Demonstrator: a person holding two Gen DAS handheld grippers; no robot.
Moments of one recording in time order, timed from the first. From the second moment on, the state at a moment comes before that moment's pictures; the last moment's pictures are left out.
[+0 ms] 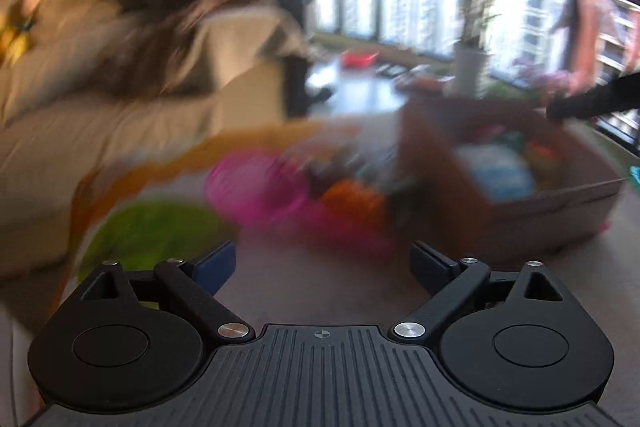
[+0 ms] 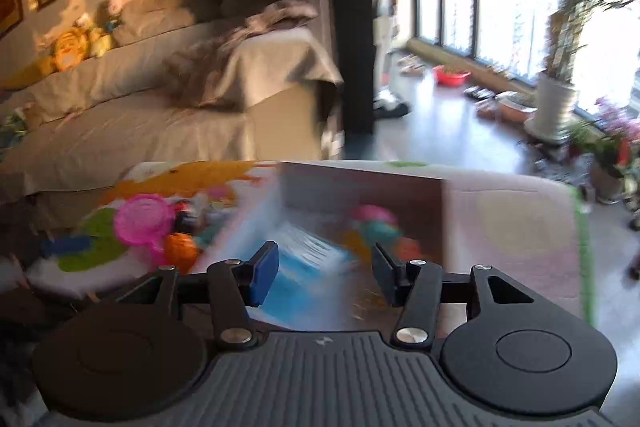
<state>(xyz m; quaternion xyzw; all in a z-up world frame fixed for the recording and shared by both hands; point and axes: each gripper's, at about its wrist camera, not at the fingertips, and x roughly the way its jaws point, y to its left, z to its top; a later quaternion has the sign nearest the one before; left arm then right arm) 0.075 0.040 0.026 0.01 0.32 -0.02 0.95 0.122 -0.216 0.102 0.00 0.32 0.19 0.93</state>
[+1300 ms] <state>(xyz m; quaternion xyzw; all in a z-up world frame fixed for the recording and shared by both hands) 0.032 0.080 -0.006 -0.02 0.35 -0.03 0.93 0.160 -0.039 0.031 -0.14 0.55 0.22 0.79</state>
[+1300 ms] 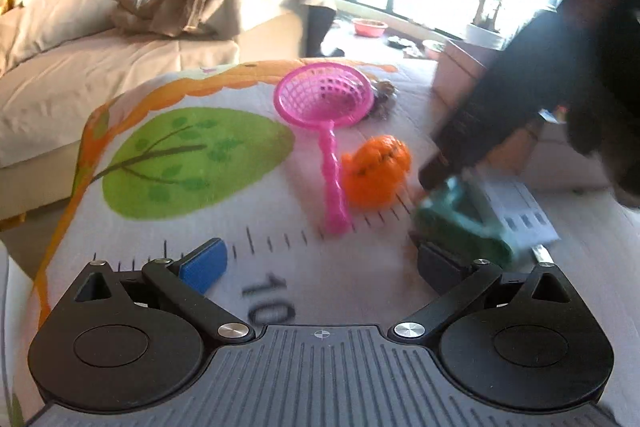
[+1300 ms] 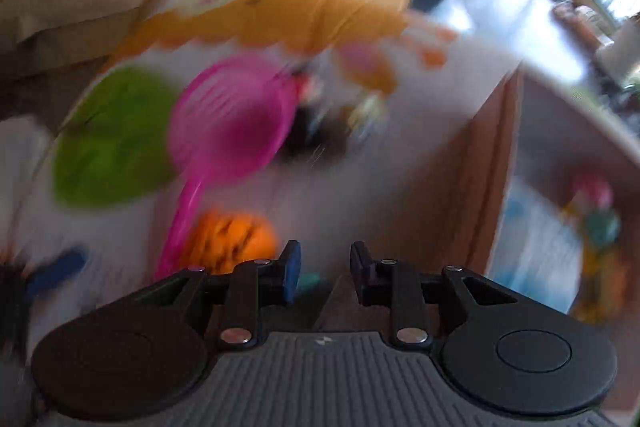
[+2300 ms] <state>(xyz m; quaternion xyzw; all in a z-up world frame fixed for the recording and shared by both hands) 0.002 -0.030 0.008 0.00 0.38 -0.22 0.90 0.001 -0.253 0.020 -0.01 0.39 0.16 0.91</state>
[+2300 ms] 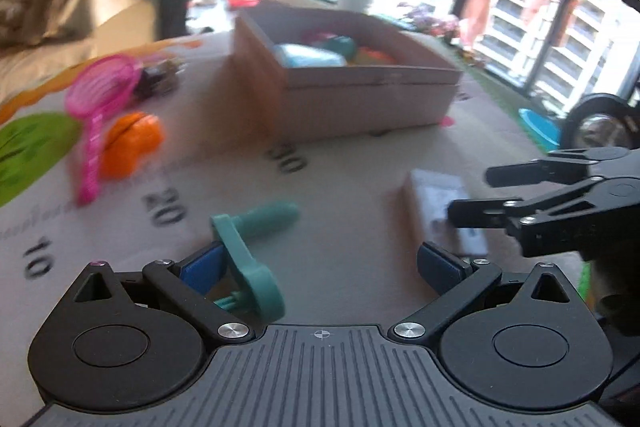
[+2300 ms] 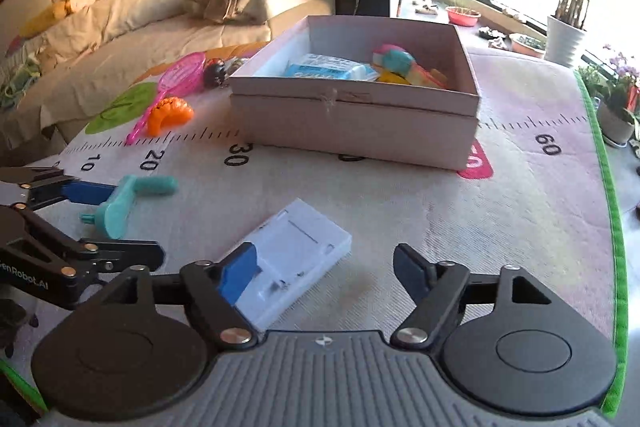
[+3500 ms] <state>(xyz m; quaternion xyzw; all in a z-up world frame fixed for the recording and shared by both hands) 0.025 -0.034 0.003 0.04 0.37 -0.13 0.92 -0.026 -0.241 0.009 -0.01 0.35 0.17 0.92</state>
